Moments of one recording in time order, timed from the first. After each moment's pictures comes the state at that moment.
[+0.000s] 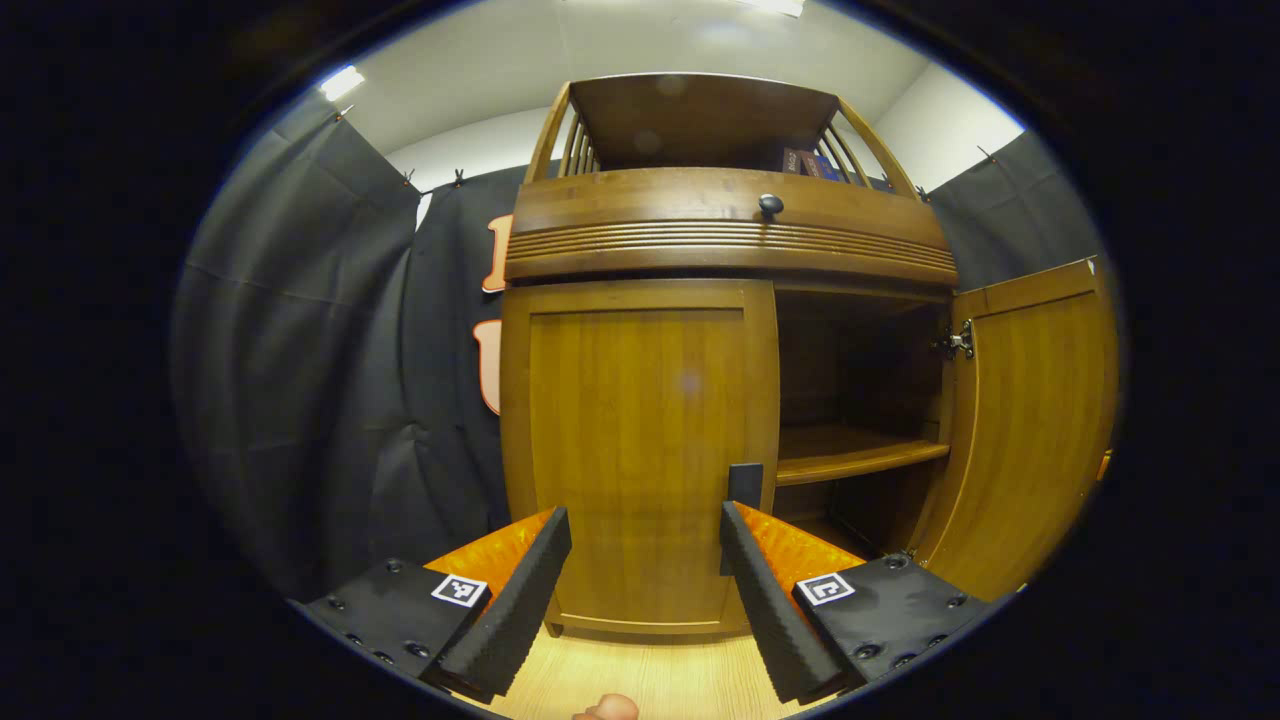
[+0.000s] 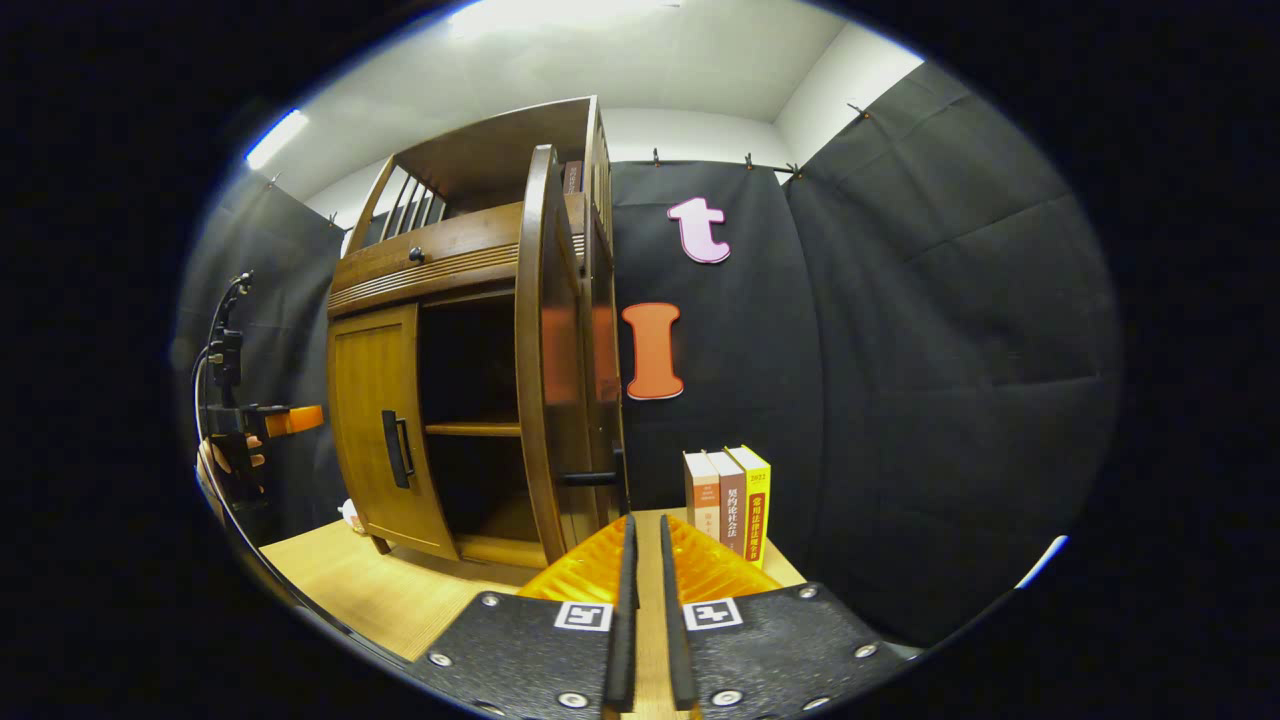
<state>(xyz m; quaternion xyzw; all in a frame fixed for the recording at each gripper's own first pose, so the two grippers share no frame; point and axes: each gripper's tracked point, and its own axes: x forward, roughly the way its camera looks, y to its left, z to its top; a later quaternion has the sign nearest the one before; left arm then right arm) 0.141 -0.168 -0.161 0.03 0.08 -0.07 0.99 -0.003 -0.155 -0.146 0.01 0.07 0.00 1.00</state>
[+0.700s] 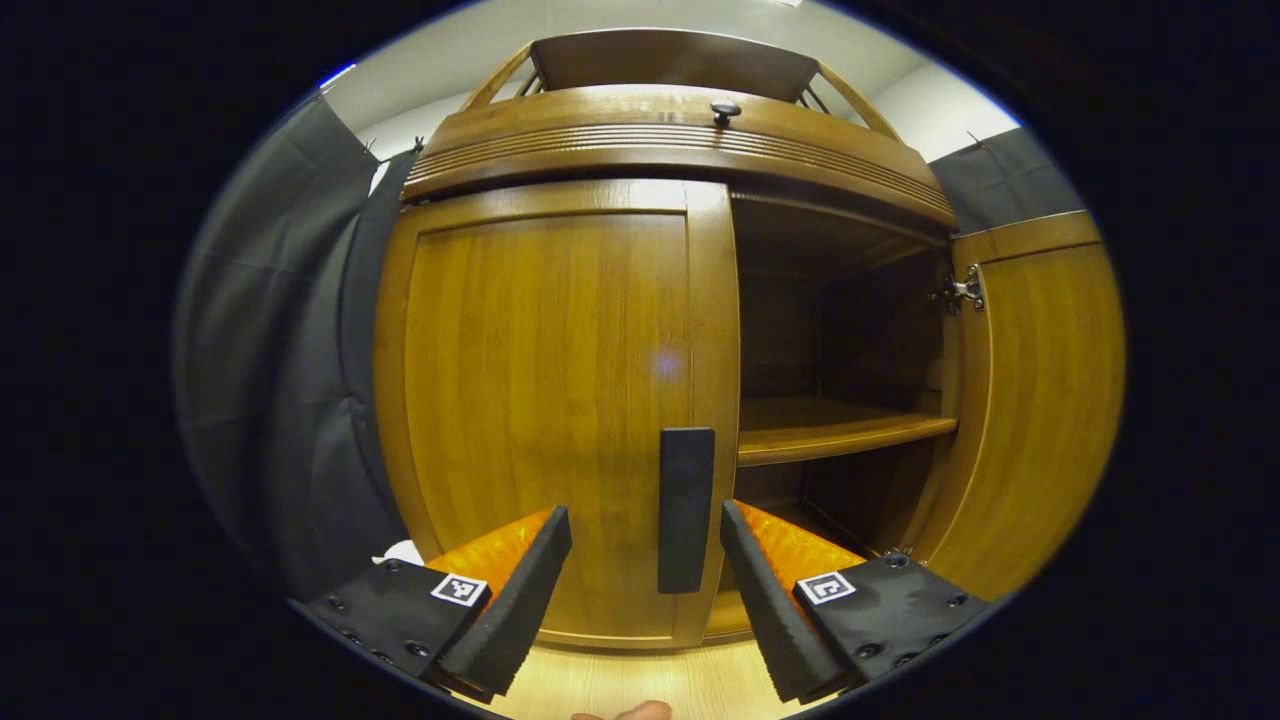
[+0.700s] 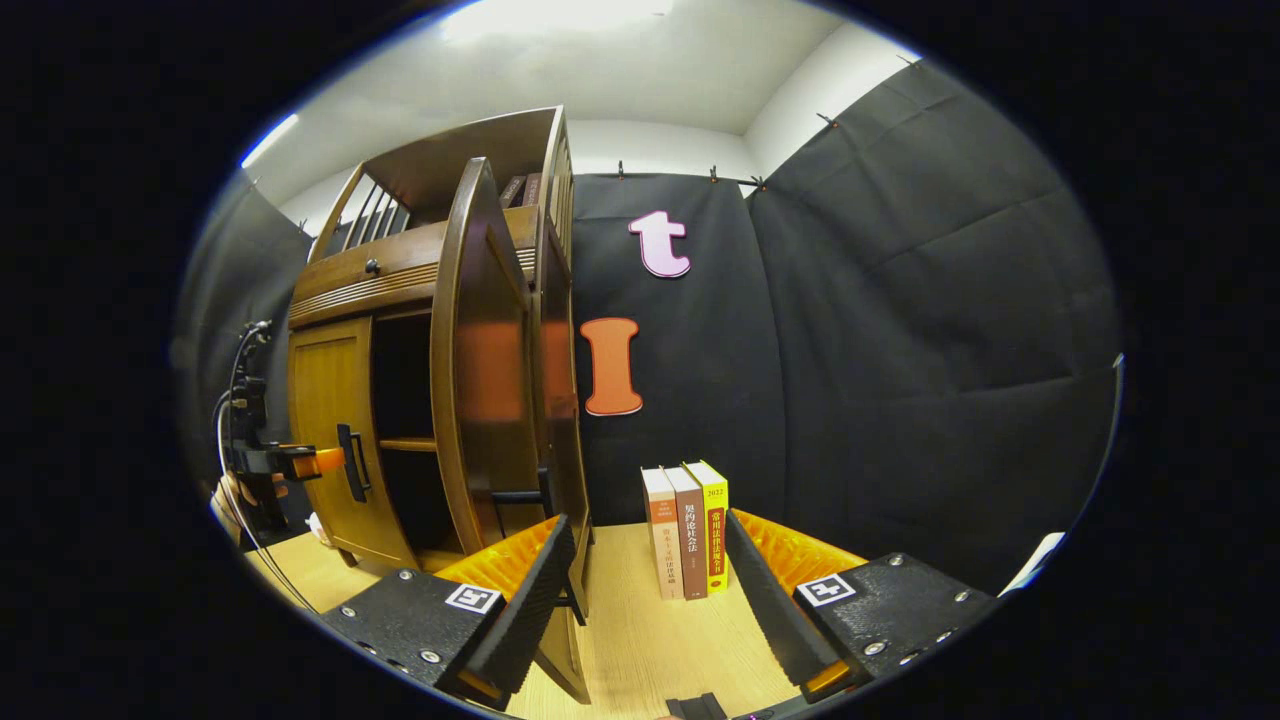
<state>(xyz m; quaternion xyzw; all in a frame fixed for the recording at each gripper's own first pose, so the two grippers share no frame) 0.210 -0.229 -0.233 0.02 0.12 -0.11 0.99 0.012 -0.186 -0.148 0.02 0.05 -0.05 1.00</state>
